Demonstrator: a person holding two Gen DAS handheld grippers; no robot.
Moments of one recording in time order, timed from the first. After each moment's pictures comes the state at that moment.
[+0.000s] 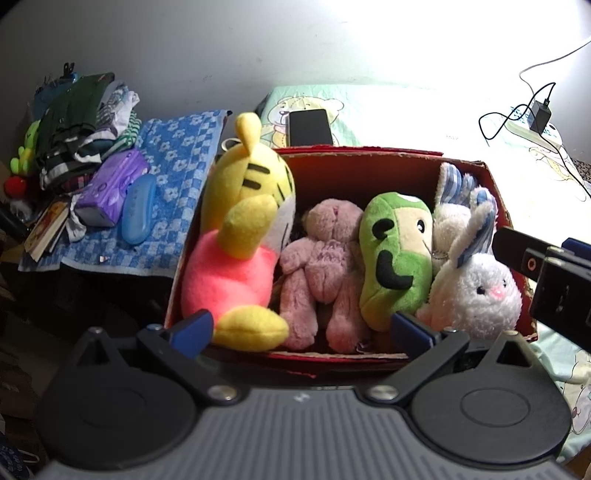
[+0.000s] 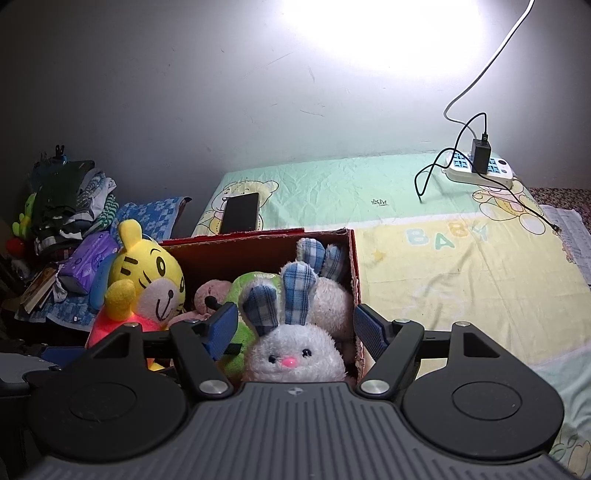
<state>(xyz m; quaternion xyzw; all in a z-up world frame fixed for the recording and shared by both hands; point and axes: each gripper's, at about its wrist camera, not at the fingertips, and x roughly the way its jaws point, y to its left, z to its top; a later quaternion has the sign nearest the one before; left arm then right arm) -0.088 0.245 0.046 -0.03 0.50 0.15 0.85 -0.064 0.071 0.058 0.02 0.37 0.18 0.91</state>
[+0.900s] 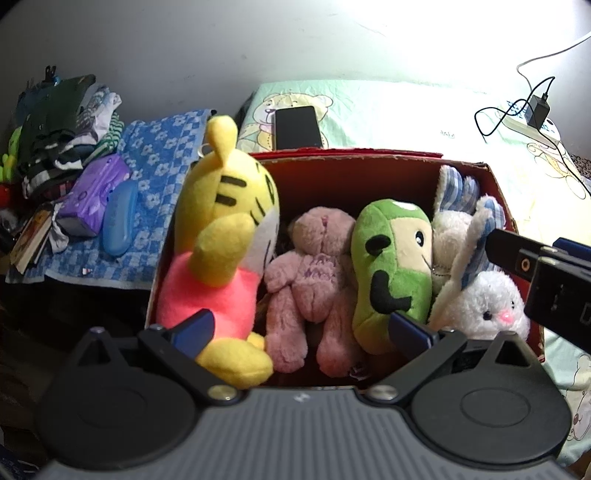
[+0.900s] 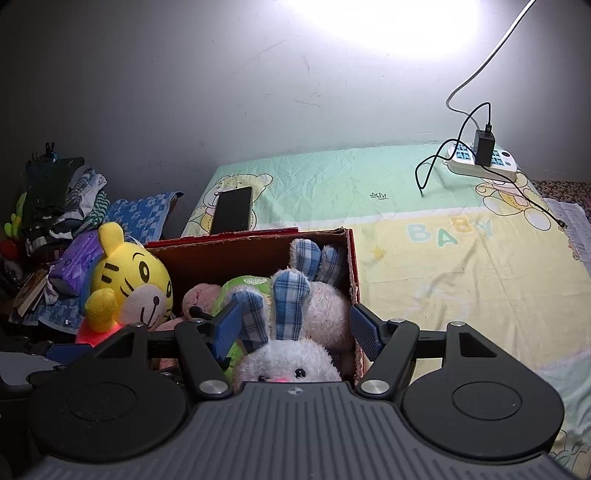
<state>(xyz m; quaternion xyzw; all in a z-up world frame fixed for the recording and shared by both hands) -0.062 0.249 0.031 -0.03 0.50 0.13 0.85 -0.040 0.074 0.047 0.02 0.39 0.17 0.90</state>
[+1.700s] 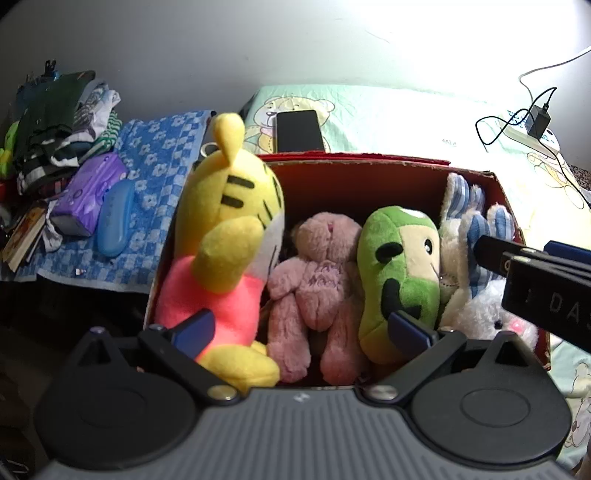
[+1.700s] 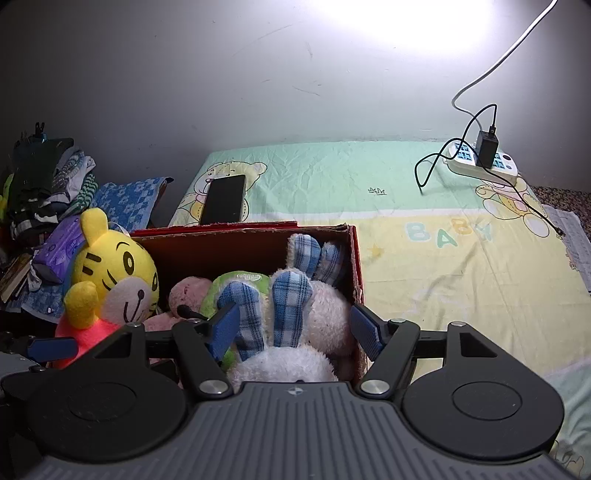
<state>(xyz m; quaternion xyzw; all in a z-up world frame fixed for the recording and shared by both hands) -0.061 0.261 0.025 -0.05 0.49 0.13 0.86 -0.028 0.090 0.038 -0.01 0.40 0.16 0.90</state>
